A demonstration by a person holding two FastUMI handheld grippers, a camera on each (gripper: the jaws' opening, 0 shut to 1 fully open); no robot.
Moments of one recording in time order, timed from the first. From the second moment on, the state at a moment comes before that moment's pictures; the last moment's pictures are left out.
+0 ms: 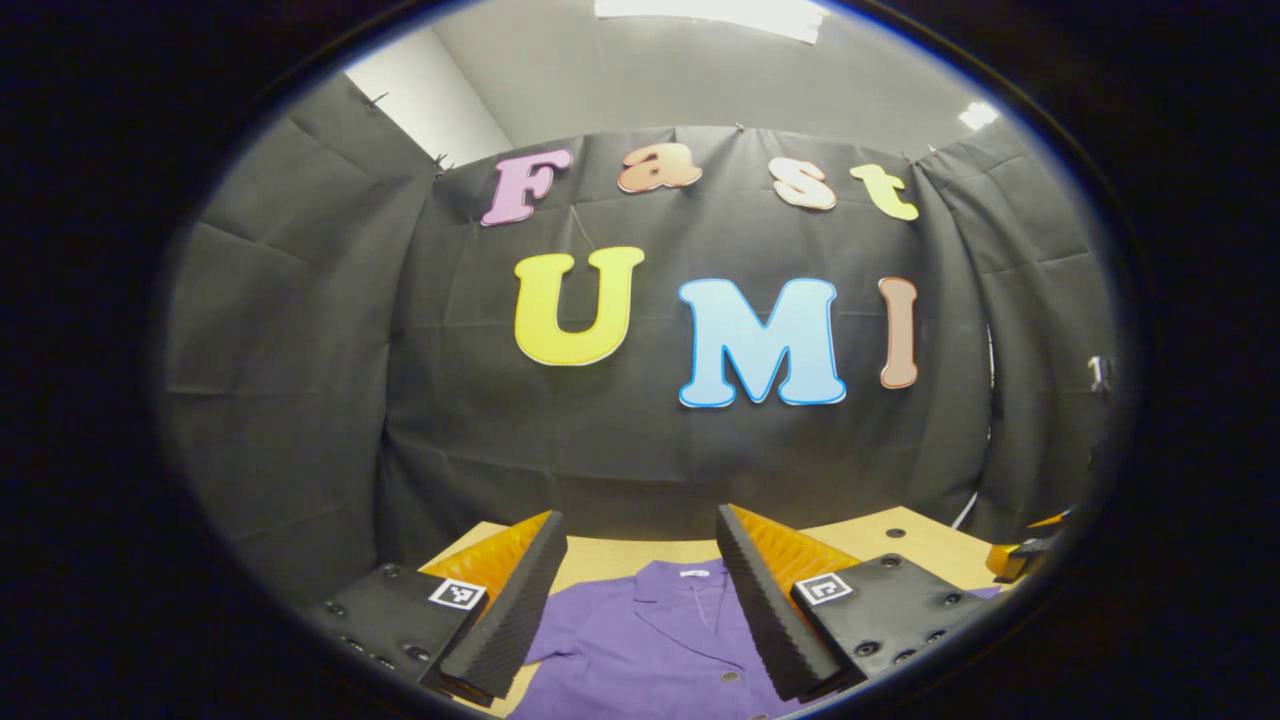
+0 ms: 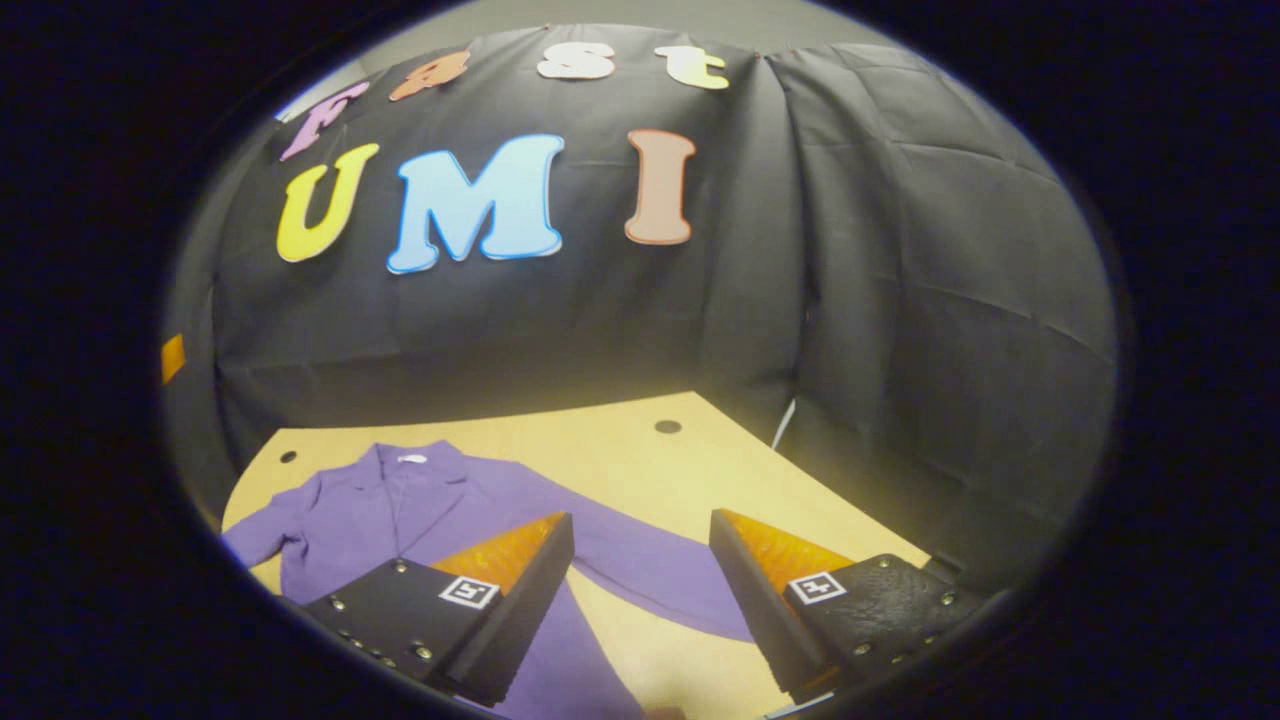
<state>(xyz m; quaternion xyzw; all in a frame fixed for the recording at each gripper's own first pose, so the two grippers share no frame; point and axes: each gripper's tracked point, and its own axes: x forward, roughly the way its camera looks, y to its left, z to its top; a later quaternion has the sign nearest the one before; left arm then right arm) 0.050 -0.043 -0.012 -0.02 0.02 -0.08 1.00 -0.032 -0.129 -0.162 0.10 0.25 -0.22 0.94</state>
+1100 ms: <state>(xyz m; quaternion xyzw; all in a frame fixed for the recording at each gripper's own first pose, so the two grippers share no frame) 0.064 -0.073 -0.049 -0.02 0.07 -0.05 1.00 -0.096 -0.230 -0.365 0.21 0.45 -0.33 0.80</state>
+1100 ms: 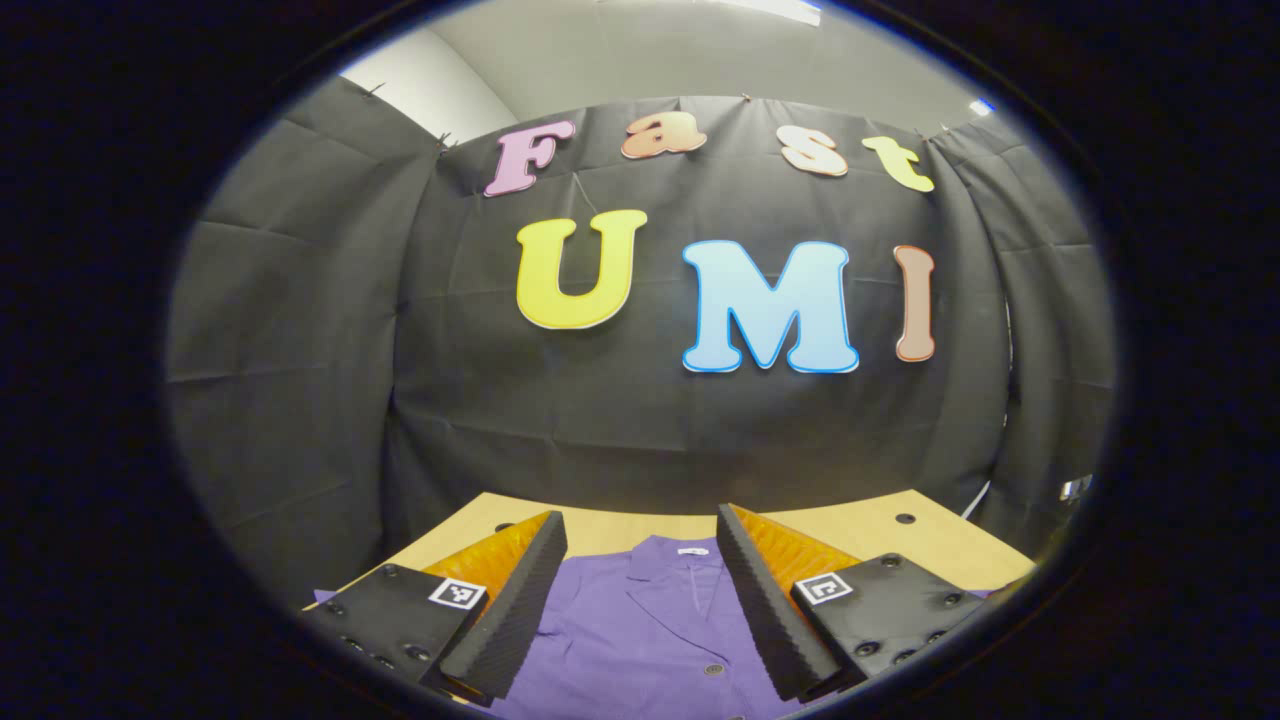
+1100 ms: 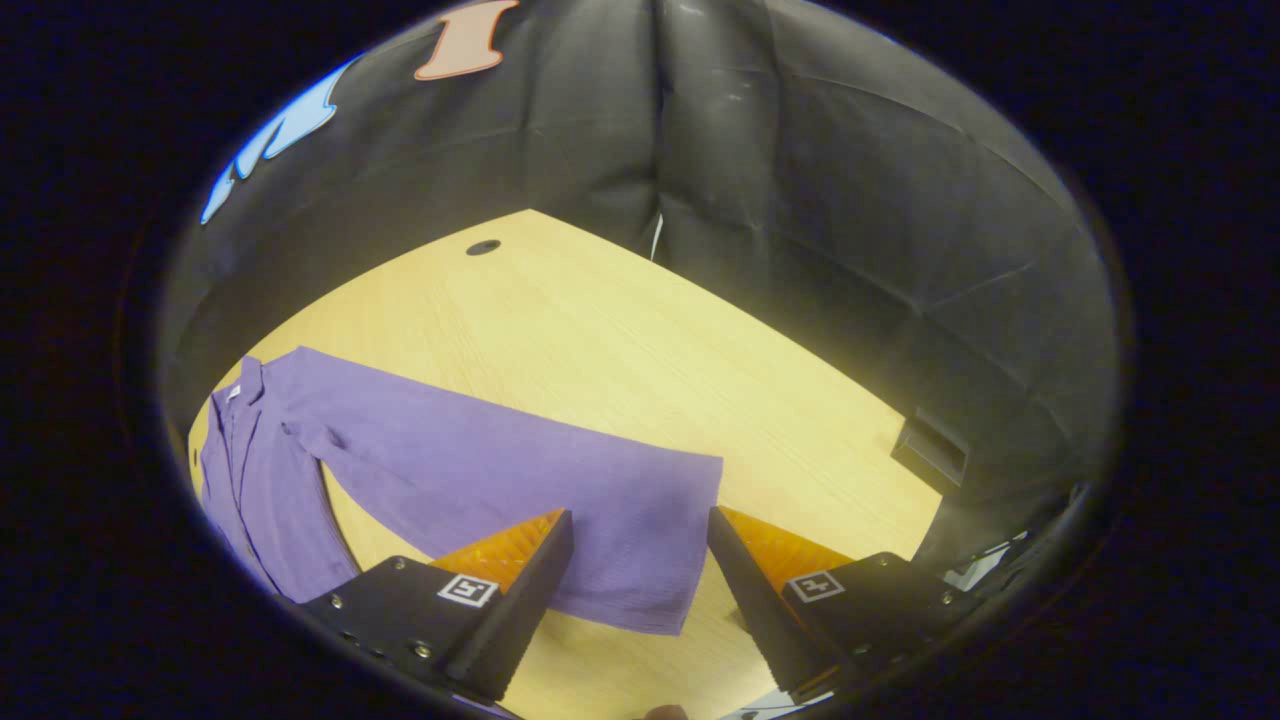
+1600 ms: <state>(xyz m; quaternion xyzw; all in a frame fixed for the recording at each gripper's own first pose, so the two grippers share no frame) 0.057 -0.068 -0.048 -0.03 0.07 -0.05 1.00 -0.105 -0.219 -0.384 0.25 0.45 -0.34 0.78</state>
